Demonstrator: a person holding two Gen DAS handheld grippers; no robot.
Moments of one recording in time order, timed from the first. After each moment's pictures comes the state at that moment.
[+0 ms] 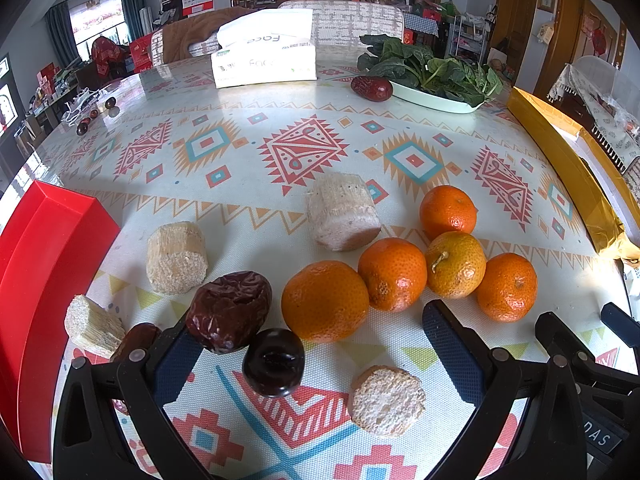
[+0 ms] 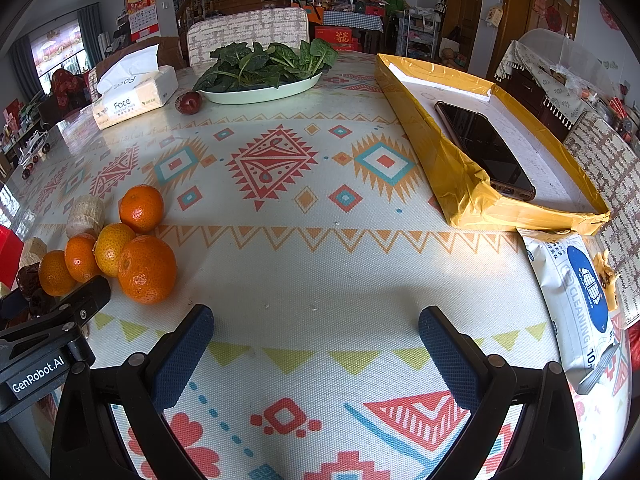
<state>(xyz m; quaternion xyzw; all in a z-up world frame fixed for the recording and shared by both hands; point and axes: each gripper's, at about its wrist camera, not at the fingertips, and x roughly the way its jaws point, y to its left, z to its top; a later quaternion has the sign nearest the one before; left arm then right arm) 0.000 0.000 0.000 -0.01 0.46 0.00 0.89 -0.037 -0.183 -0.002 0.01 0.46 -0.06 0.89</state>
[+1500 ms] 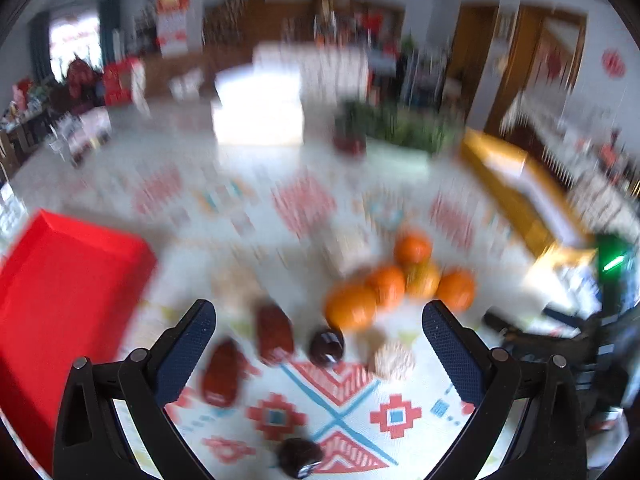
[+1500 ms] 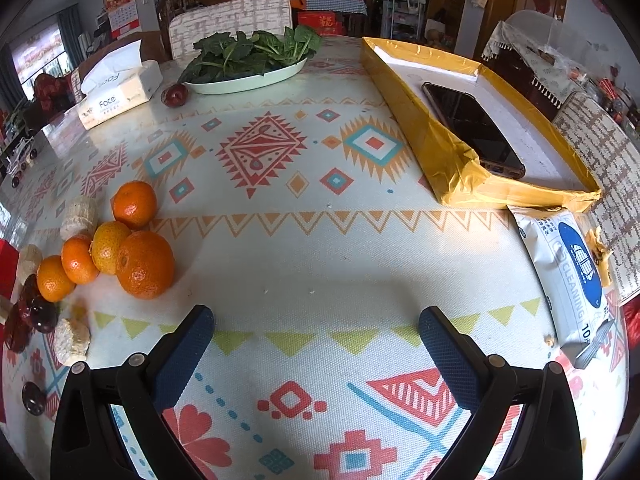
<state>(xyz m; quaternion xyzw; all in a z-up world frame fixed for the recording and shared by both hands) -0.051 0.057 0.067 -0.04 0.36 -0.08 0.93 -0.039 -0.182 -0.001 0.03 0.49 -0.09 0.87</state>
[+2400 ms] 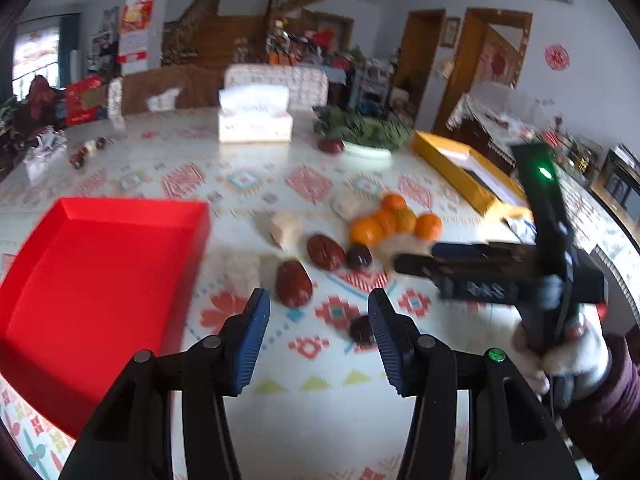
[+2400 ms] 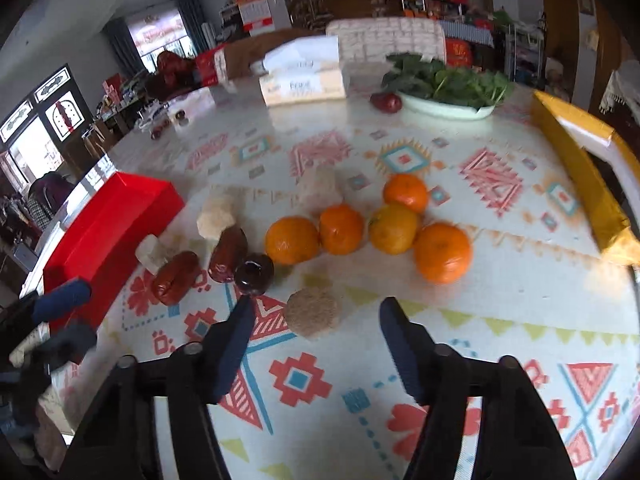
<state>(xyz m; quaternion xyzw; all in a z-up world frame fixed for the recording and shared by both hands) -0.128 0.130 0.052 -0.02 0.36 -0.19 0.91 -0.068 -0.067 0.007 0.02 0.46 0.14 0.88</state>
